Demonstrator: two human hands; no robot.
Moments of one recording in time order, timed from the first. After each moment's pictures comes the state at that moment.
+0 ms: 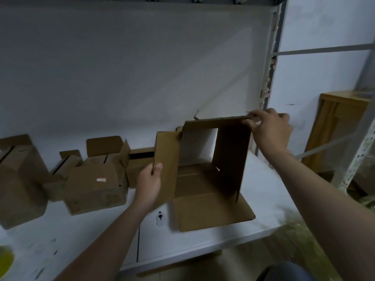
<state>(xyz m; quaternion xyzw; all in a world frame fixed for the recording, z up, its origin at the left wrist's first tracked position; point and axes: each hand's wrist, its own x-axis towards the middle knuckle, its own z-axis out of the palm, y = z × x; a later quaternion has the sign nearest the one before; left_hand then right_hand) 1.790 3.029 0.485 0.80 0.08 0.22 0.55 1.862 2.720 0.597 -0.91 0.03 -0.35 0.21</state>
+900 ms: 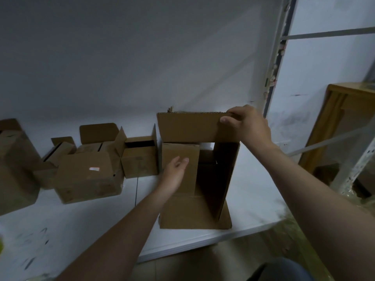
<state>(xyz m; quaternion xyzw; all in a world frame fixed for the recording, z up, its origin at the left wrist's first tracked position) 1.835 2.978 0.456 0.78 0.09 0.02 0.61 1.881 2.761 0.576 -0.89 -0.09 -0.30 0.32</state>
